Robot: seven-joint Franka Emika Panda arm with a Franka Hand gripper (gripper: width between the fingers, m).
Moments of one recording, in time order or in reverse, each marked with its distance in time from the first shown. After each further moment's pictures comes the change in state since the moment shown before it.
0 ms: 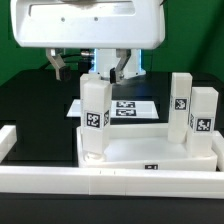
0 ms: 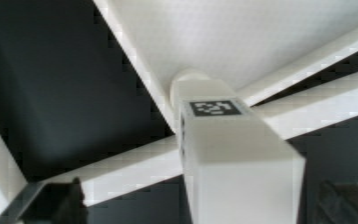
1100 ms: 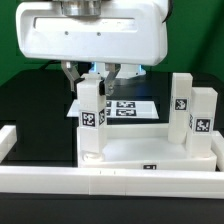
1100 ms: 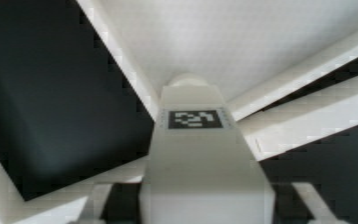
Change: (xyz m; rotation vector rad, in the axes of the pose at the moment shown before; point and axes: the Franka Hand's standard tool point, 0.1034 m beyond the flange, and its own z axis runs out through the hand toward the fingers) arm -0.003 -0.004 0.011 -0.011 -0.013 0.045
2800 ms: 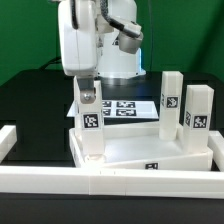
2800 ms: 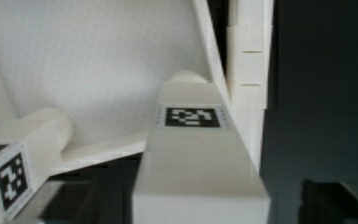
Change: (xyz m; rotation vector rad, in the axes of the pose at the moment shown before) arm 0.005 0.000 0.002 0.055 0.015 1.132
